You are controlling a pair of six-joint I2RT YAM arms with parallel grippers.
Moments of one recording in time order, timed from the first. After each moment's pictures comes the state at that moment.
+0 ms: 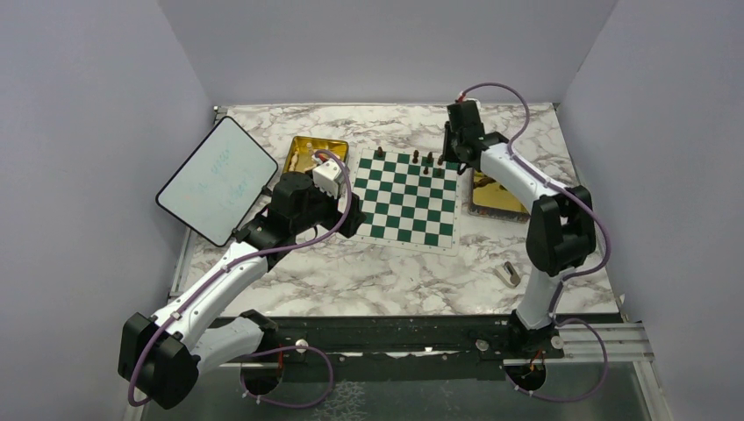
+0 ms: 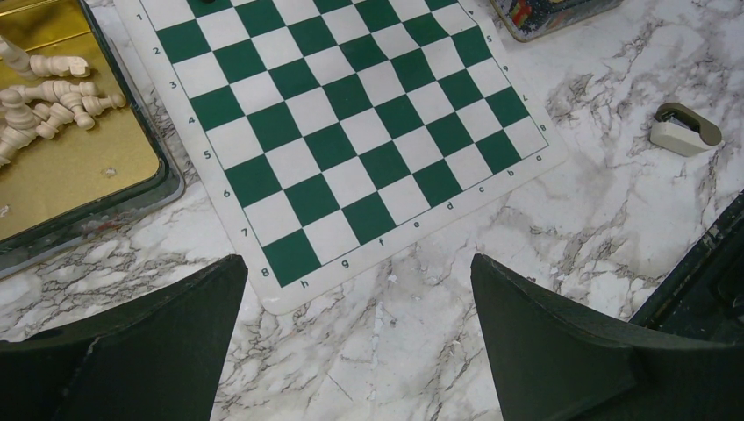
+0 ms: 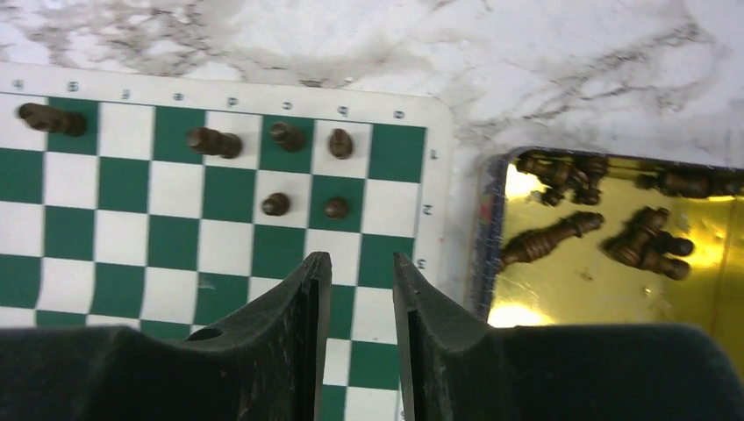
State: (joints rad) left arm -0.54 1.03 0.78 -0.17 0.23 -0.09; right arm 0.36 1.87 1.52 -0.41 0.30 0.29
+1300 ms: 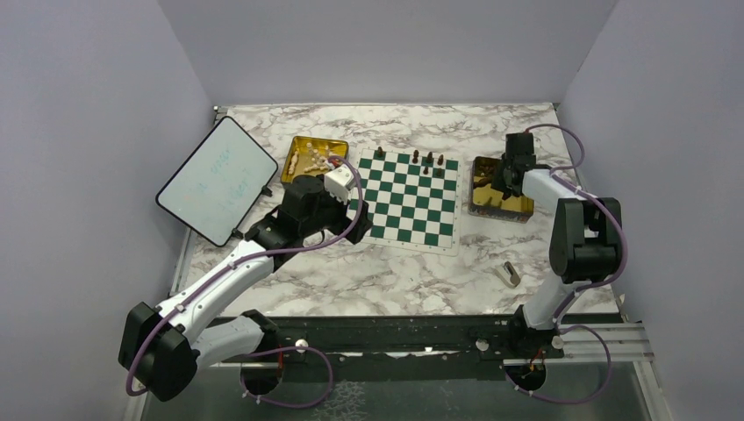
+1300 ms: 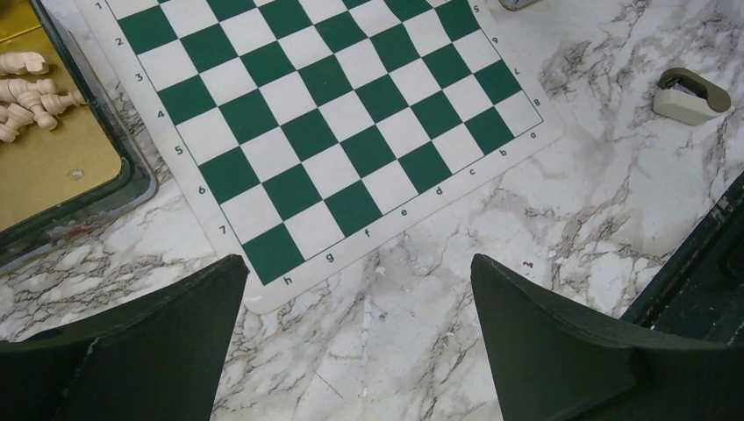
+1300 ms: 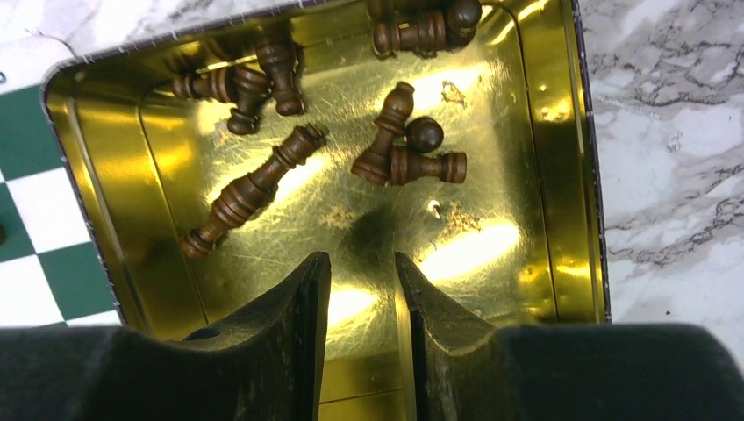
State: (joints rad) left arm -0.61 1.07 0.78 -0.17 0.19 -0.07; right arm 0.01 1.75 1.11 -0.25 0.25 0.33
